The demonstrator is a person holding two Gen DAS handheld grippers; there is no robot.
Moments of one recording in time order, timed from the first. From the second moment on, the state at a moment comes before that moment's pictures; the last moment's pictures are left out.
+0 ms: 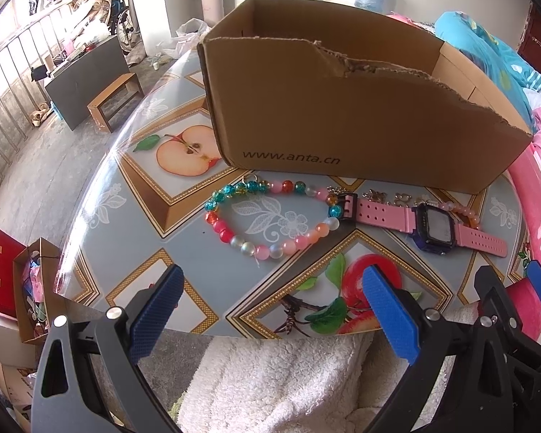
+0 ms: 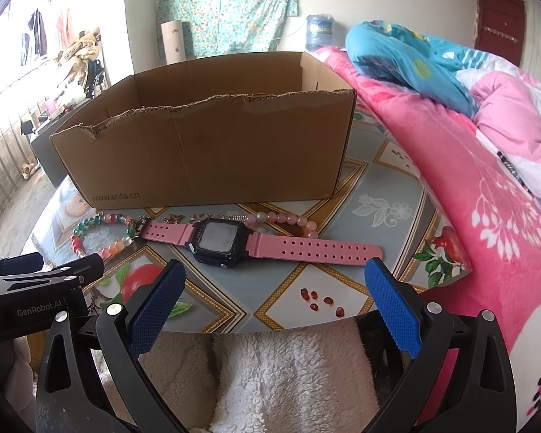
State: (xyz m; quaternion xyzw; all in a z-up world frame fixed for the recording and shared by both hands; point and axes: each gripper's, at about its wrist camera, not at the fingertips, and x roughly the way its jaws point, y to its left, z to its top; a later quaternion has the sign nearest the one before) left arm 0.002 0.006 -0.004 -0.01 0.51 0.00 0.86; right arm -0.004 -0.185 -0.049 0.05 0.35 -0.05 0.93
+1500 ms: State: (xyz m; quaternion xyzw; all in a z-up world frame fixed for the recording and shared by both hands) left arm 0.003 0.025 -0.015 -0.01 0.48 -0.02 0.88; right arm -0.003 -0.184 -0.048 0.03 0.33 -0.04 0.94
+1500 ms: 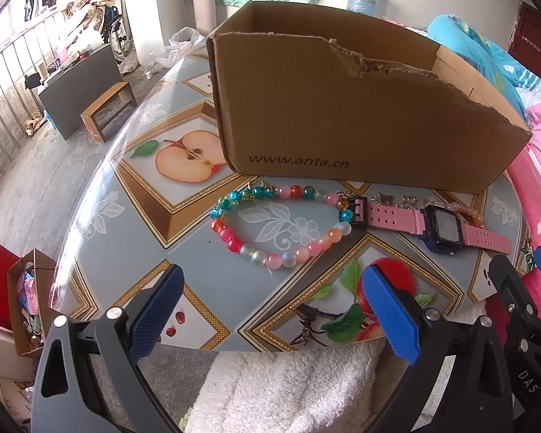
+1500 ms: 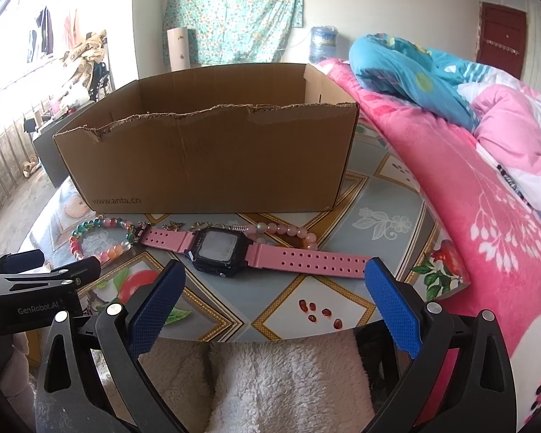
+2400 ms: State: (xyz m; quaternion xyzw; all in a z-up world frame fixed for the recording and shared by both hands) left arm 0.045 0.066 -0.034 0.08 0.44 -0.08 0.89; right arm 0.059 -0.124 -0.041 0.09 0.38 0.14 0.91
